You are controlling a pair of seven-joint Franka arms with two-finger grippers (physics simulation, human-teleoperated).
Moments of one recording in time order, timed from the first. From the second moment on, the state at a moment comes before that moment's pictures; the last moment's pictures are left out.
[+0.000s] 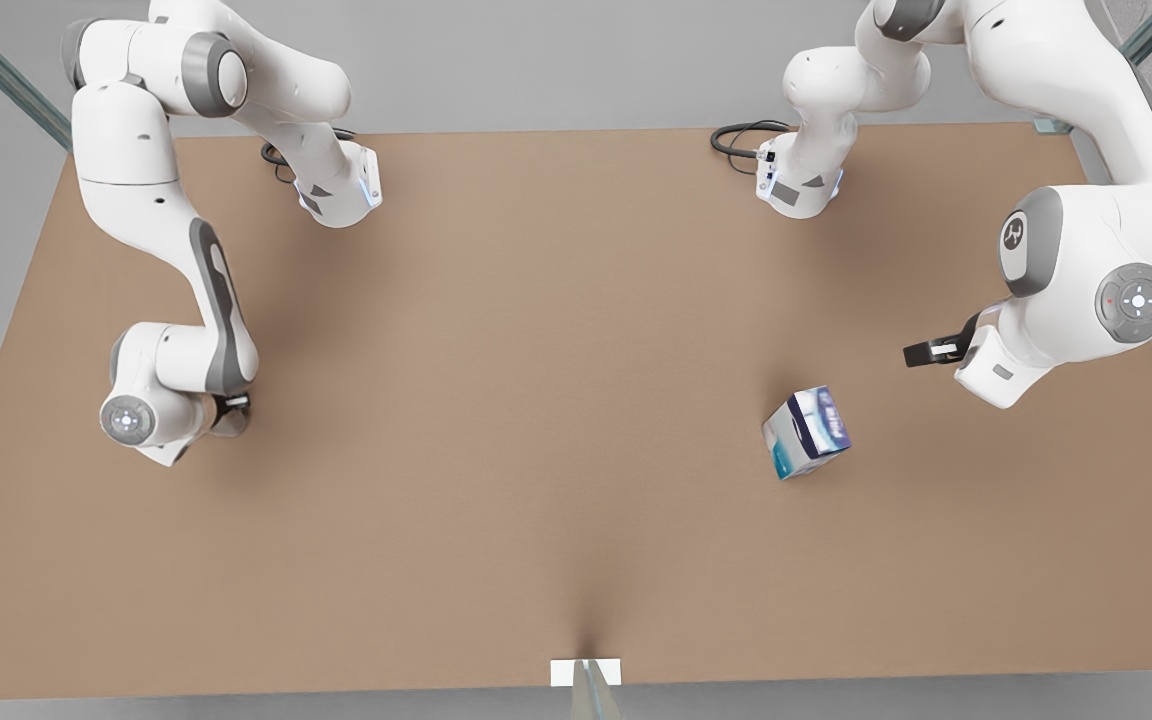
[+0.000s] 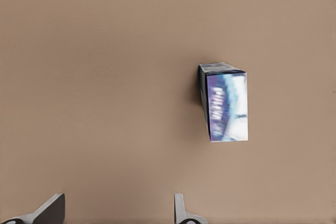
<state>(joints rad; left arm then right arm) -0.02 0.24 -0.02 -1.44 0.05 1.42 -0.17 -0.05 0.46 -0.12 -1.93 -0.14 2.03 -0.30</state>
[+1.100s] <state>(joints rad) -0.15 0.36 -0.04 -1.76 -0.03 1.96 -0.42 0.58 0.92 0.12 -0.99 0.22 2.03 0.62</state>
